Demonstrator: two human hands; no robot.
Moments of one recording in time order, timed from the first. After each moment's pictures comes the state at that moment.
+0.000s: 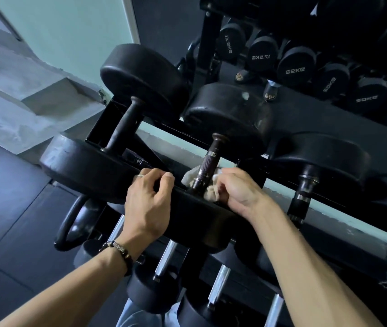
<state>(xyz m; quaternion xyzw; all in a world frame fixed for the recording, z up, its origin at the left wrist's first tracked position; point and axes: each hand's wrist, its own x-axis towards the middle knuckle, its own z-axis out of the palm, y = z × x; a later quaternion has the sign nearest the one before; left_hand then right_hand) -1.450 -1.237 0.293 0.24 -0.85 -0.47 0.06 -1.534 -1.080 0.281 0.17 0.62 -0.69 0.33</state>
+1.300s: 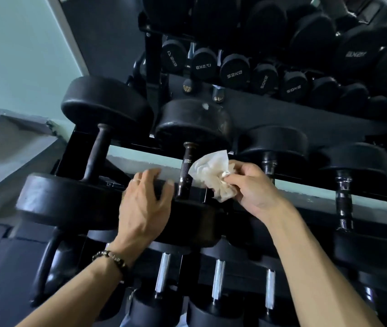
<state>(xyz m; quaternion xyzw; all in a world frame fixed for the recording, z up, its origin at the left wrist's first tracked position) -1.464 -1.251 0.314 0.08 -0.90 -0.43 0.00 -1.503 -1.038 0.334 0.12 0.66 -0.71 0.21</state>
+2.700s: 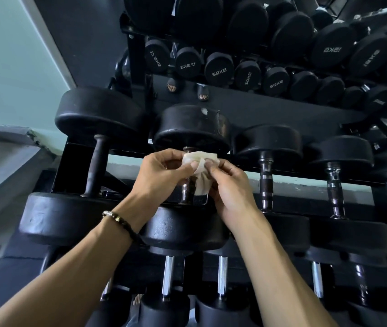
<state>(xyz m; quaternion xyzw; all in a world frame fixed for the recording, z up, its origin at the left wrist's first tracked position) -1.522 -1.254 0.350 0.06 -0.65 -0.73 -0.19 -1.494 -1.113 0.341 0.25 0.61 -0.75 0.03</state>
